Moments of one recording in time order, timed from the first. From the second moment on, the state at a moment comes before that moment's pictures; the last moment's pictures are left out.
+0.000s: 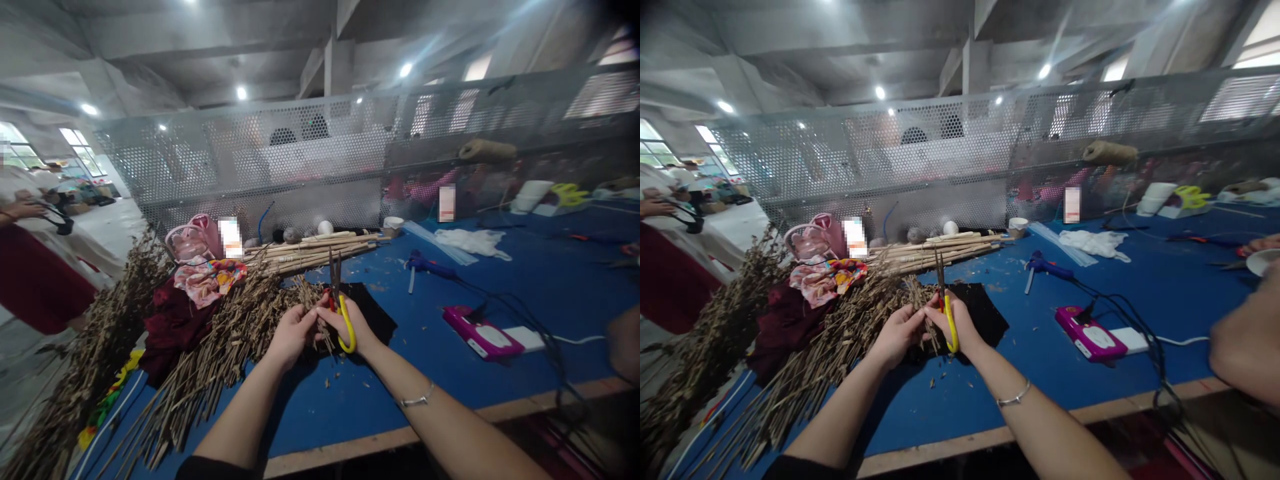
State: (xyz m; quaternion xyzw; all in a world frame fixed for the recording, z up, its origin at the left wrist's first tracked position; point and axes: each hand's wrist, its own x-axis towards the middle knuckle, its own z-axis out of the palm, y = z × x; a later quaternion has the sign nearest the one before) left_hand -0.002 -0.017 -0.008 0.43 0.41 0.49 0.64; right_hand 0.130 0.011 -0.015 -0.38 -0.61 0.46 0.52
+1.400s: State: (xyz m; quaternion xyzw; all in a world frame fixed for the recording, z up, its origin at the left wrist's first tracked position) left_hand -0.005 -0.014 -0.008 0.43 0.44 0.56 0.56; right_hand 0.131 0.006 -0.011 -0.37 -0.64 0.52 0.44
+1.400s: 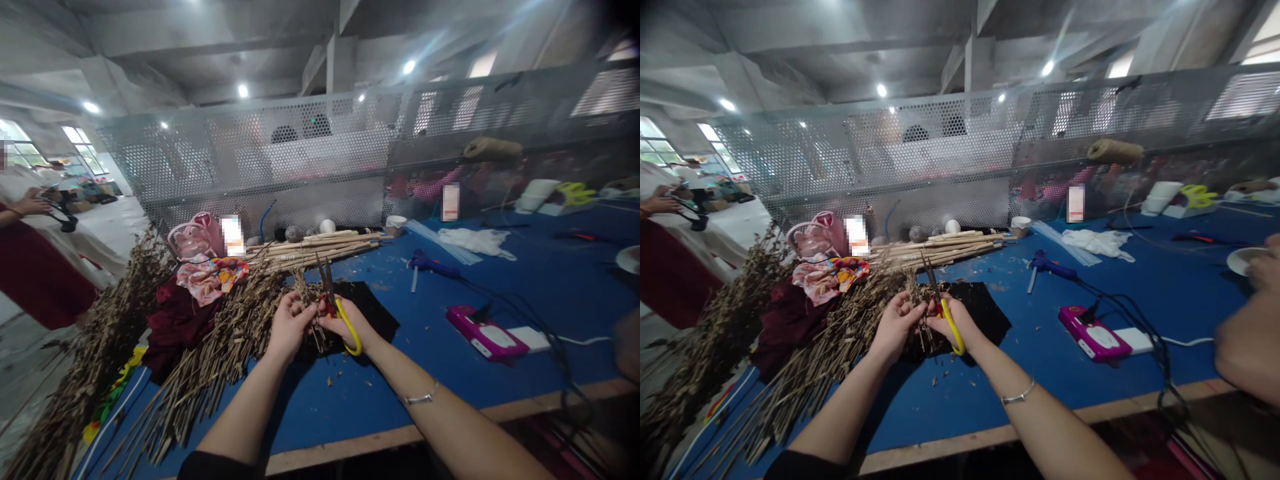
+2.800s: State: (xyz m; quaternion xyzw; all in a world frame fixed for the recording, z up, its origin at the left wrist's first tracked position) left_hand -0.004 -0.011 -0.012 0.33 0.38 0.59 0.63; right_hand 0.126 0.012 -0.022 -0.38 -0.61 0.45 0.53
